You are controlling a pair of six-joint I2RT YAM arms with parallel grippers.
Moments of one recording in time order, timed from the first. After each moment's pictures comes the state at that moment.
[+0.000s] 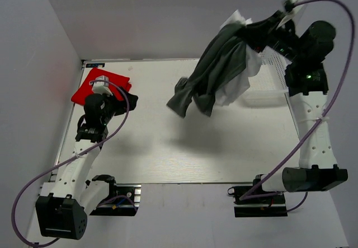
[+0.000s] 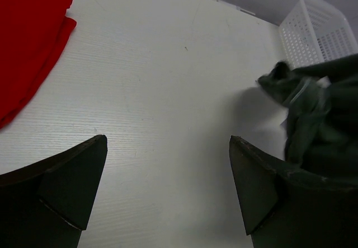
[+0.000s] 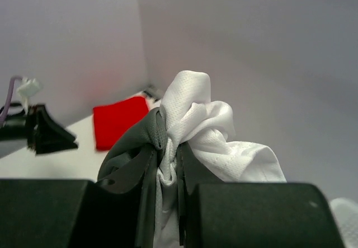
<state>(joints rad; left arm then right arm) -0.09 0.94 0.70 -0.04 0.17 -0.45 0.06 1.37 1.79 -0.11 -0.82 0.21</state>
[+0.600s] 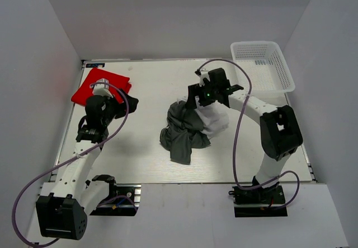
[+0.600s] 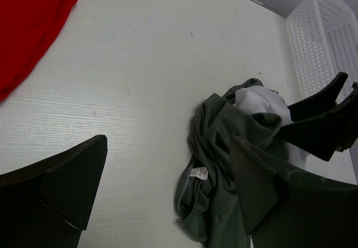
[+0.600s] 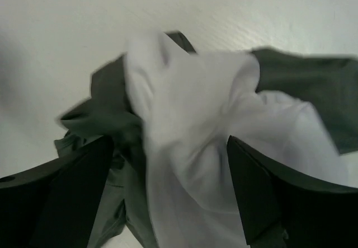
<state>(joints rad) -0.09 0.93 0.68 -0.08 0.17 -0.50 0.47 1.76 1.27 -0.23 -0.43 0.14</state>
